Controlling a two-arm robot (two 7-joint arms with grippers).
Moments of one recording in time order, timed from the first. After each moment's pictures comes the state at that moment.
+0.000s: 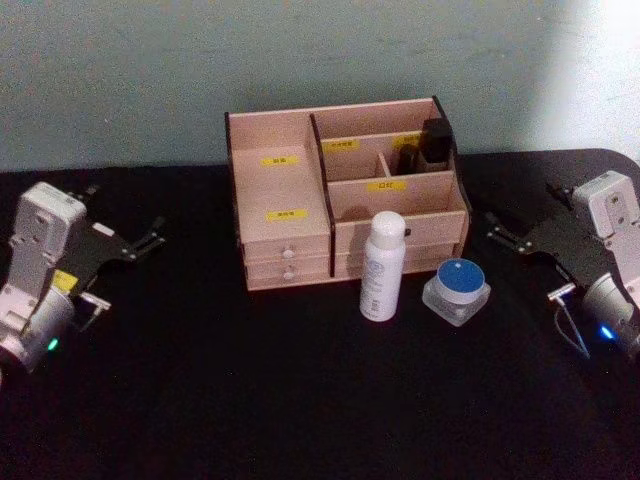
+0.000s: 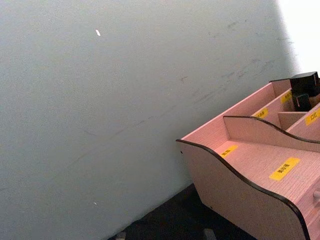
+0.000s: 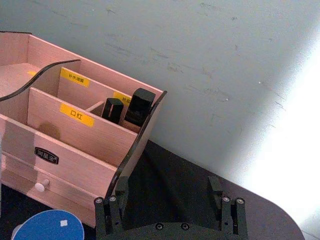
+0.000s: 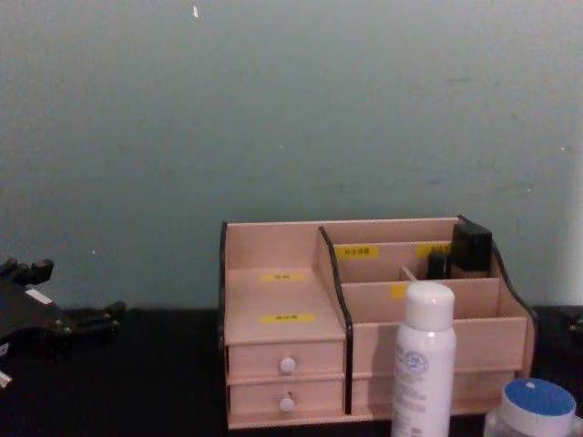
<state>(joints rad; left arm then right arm) -0.20 0.60 0.45 -1.41 -0.25 -0.12 0.03 0.20 0.60 -0.45 -1.41 0.25 -0.12 -0.03</state>
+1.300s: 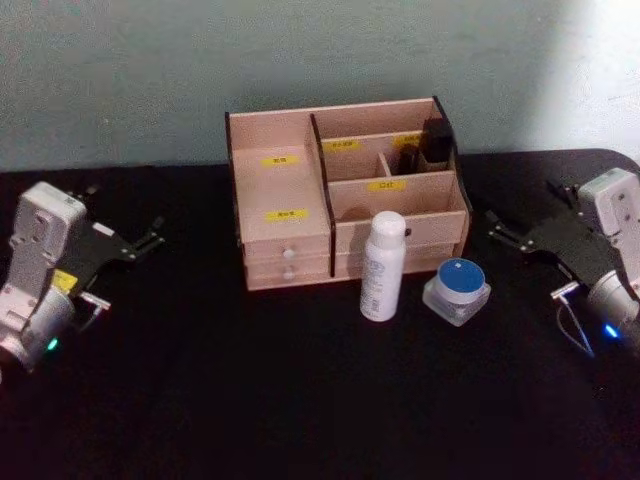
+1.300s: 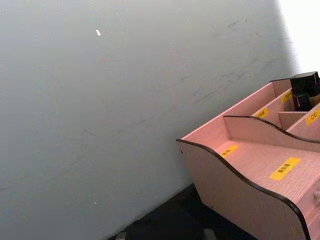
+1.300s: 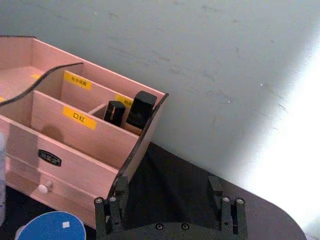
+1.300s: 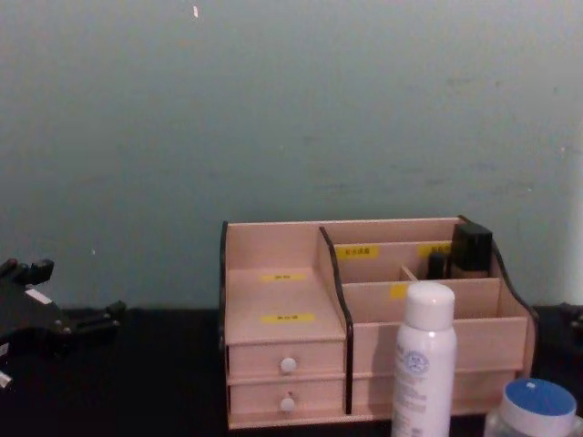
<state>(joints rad) -0.20 0.60 0.45 -1.41 -0.25 -0.12 0.03 0.19 0.61 -0.43 -1.42 0.26 -0.12 0.00</state>
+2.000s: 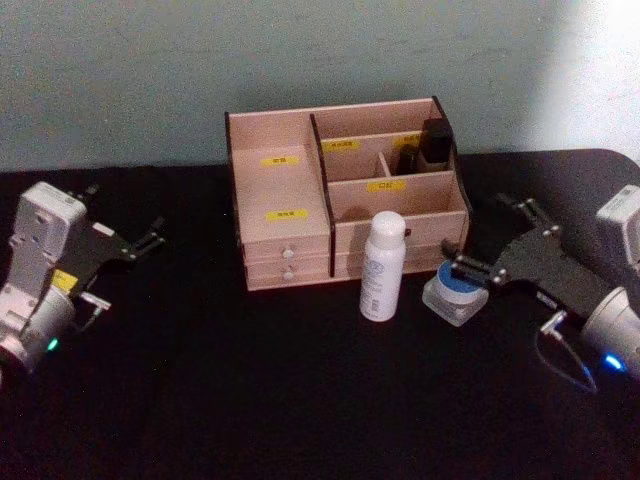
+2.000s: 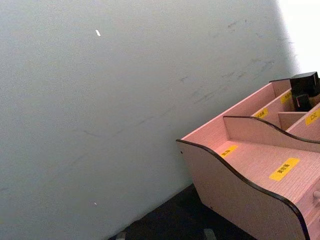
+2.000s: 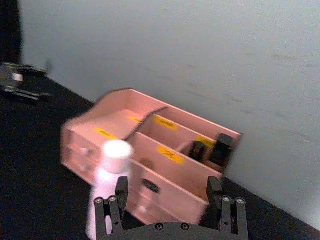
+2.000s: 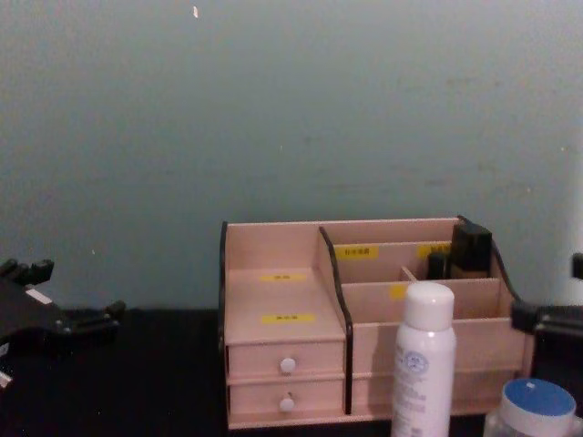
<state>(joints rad) -0.20 0.60 0.45 -1.41 -0.25 -0.12 0.03 0.07 0.67 -0.38 -1.62 0.38 -0.17 0.25</state>
